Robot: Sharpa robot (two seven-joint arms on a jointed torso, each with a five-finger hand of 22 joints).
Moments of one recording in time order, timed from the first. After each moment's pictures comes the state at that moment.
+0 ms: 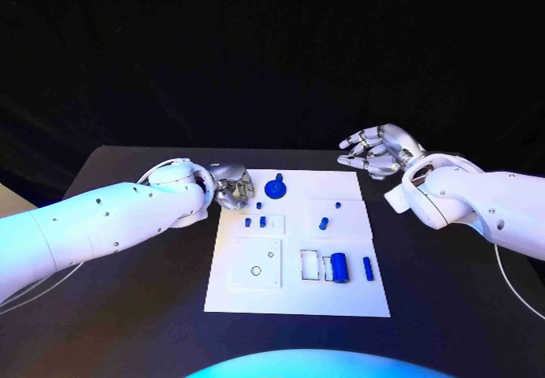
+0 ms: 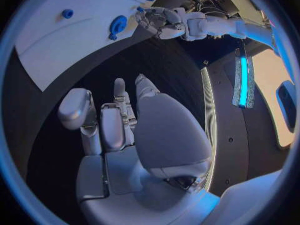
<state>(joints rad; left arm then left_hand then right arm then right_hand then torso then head) 1.20 -0.66 -0.06 1.27 -1.38 -0.07 -0.11 1.42 -0.26 0.57 0.12 0.32 0.88 0.15 0.20 0.38 1.11 0.08 0.32 0.20 1.30 0.01 1.37 0.87 0.12 1.13 0.11 1.14 1.07 1.30 -0.88 -0.16 1.45 -0.73 -0.51 0.15 1.52 -0.11 0.09 0.28 0.22 0.86 0.16 0.30 0.29 1.09 0.08 0.35 0.42 1.47 -0.01 1.29 1.20 0.09 1.40 0.09 1.02 1.26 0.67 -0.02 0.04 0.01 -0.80</state>
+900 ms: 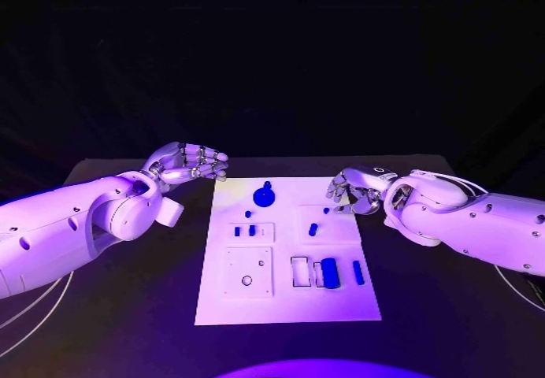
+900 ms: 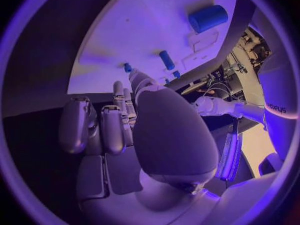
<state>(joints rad) 1.20 -0.84 -0.02 1.36 -0.29 -0.12 0.30 1.42 -0.25 0.47 0.18 0.32 0.91 0.18 0.19 0.40 1.02 0.15 0.23 0.09 0.87 0.12 0.52 0.27 0.18 0.83 0.25 0.29 0.42 1.24 -0.89 -0.16 1.47 -1.50 -0.31 -0.06 1.54 -0.23 0.27 0.28 0.15 0.97 0.14 0.26 0.27 1.13 0.08 0.14 0.18 1.47 -0.01 1.35 1.25 0.08 1.46 0.10 1.20 1.31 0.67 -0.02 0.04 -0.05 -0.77</state>
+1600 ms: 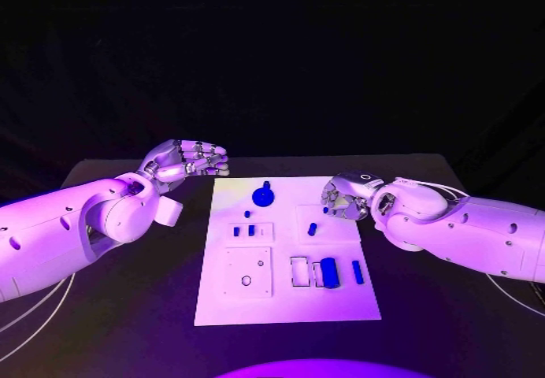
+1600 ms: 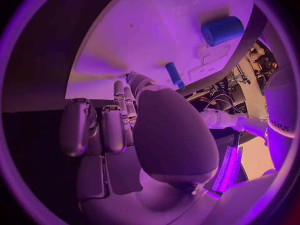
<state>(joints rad) 1.20 -0.86 -0.02 1.39 -0.18 -0.07 0.37 1.44 -0.24 0.48 0.19 0.32 0.94 0.18 0.19 0.41 1.07 0.15 0.12 0.07 0.90 0.13 0.34 0.26 0.18 0.85 0.26 0.15 0.28 1.21 -0.83 -0.16 1.44 -1.61 -0.31 -0.14 1.54 -0.22 0.37 0.28 0.13 1.00 0.13 0.25 0.27 1.17 0.08 0.11 0.14 1.47 -0.01 1.35 1.23 0.08 1.46 0.09 1.23 1.31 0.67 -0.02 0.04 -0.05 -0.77</state>
